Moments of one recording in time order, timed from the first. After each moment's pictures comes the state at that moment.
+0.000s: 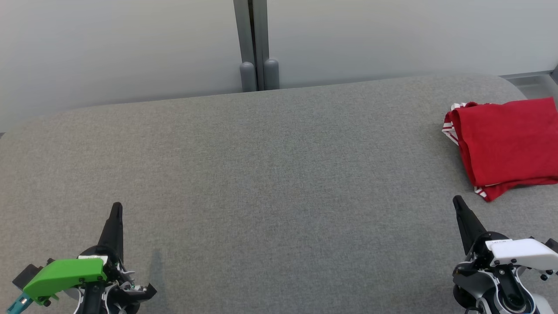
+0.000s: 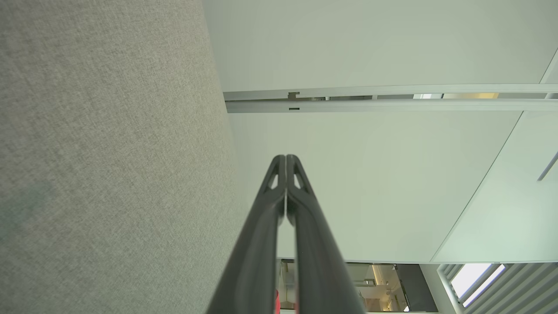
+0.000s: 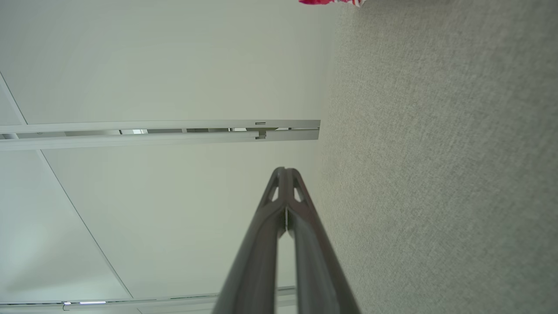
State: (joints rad) left arm -0.10 0.05 0.11 0.24 -1.62 -0.13 0.11; right arm -0.10 -0.05 -0.11 0.25 1.61 0.13 0.11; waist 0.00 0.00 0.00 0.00
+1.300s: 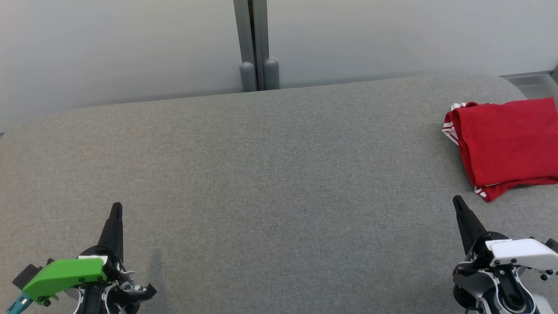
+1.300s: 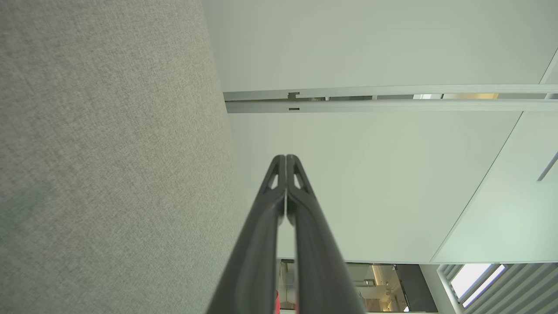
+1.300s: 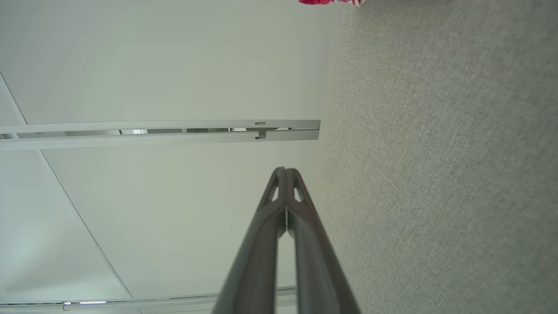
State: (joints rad) left arm -0.10 0.05 0.11 0.24 -1.62 -0.13 0.11; right arm -0.10 -0.05 -0.11 0.25 1.61 0.13 0.11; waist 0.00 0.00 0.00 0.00
